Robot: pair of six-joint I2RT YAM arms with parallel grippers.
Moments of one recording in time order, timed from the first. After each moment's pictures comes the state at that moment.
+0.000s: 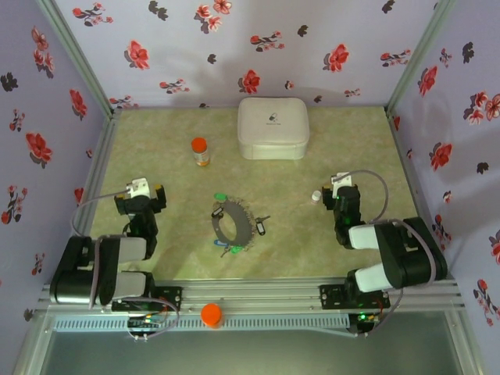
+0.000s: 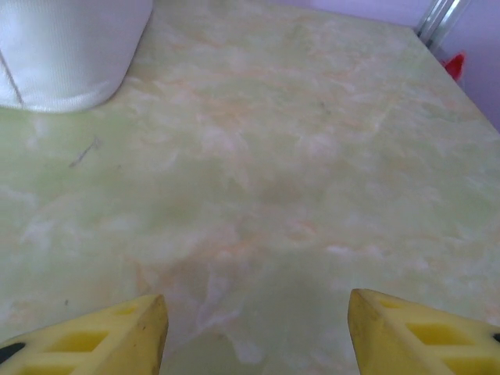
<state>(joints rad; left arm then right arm) -0.10 1.36 0.15 0.90 -0.44 0.01 0.18 1.44 0.24 0.79 0.26 -0.08</state>
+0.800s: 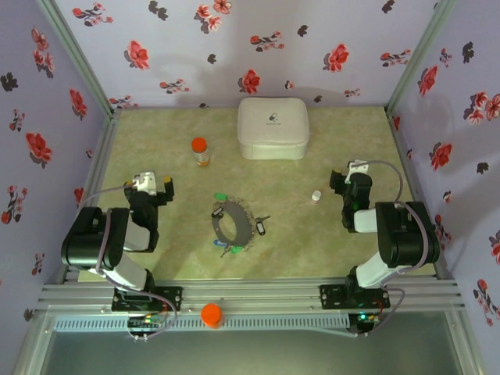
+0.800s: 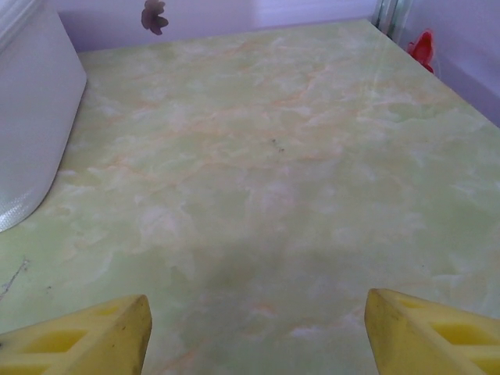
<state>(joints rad) -0.08 1.57 0.19 1.18 -0.22 0.06 0.02 1.57 0.38 0.80 0.15 0.09</state>
